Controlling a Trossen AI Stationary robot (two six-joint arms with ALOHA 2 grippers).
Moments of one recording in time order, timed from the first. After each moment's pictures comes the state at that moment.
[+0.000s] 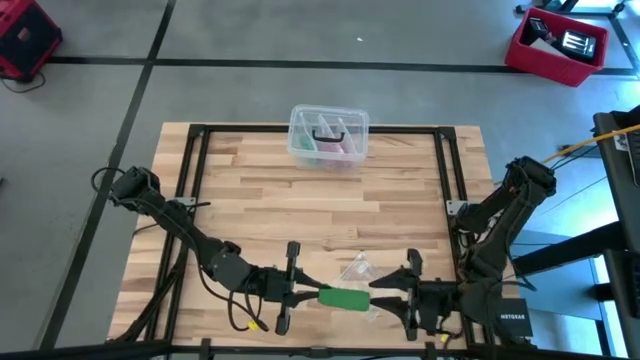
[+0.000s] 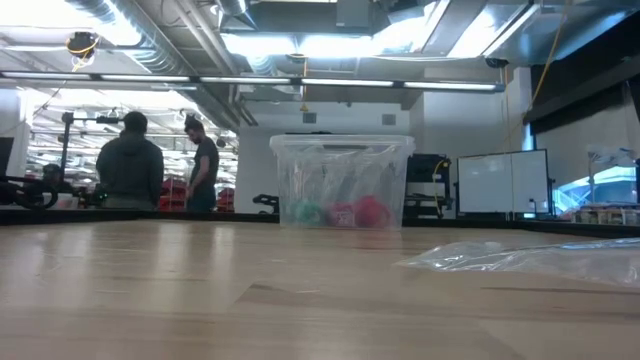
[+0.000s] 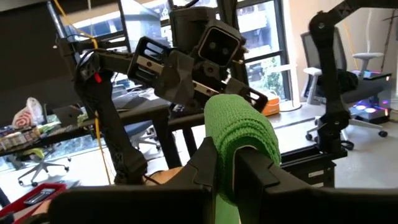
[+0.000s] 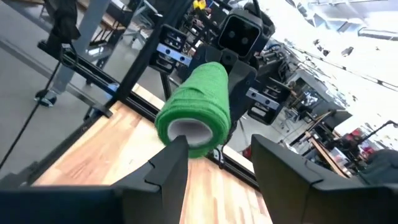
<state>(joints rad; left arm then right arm) -0.62 1.64 1.22 0.56 -0.53 0.27 0.94 1.43 1.14 0.17 0.95 -0.53</state>
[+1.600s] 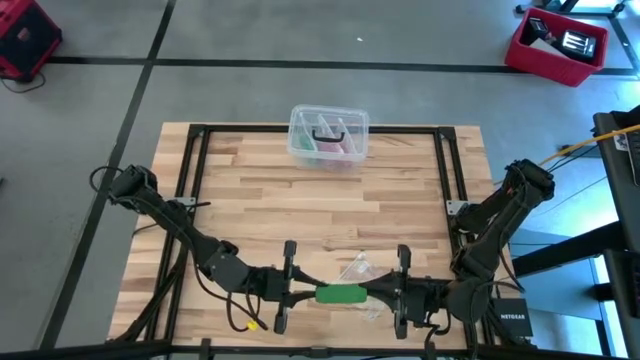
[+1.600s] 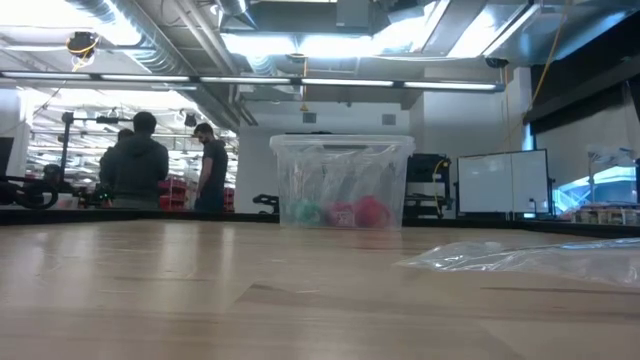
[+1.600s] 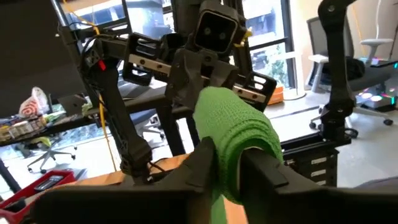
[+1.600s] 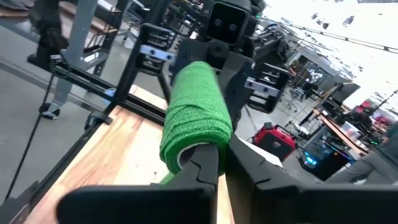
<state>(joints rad) -0.61 1.62 1.22 0.48 -0.57 0.24 0.87 1.47 1.18 0.13 0.92 -0.38</state>
